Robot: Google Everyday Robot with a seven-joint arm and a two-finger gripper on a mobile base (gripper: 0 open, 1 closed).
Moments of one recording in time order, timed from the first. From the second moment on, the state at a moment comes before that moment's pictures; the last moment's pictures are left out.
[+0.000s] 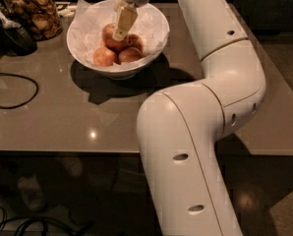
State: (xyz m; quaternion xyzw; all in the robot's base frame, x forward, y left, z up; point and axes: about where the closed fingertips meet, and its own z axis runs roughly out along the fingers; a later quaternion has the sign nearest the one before) arm 0.741 0.065 0.959 -0.71 0.65 0.09 0.27
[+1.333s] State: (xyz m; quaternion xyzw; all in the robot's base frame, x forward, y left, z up) arm 0.738 0.069 0.934 -0.70 0.65 0.13 0.26
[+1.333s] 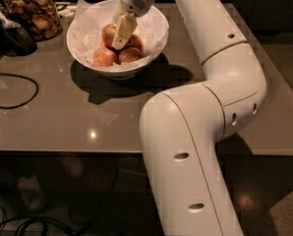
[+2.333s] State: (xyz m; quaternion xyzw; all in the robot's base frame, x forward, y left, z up) arm 0.738 0.070 0.928 -0.70 0.66 0.13 0.25
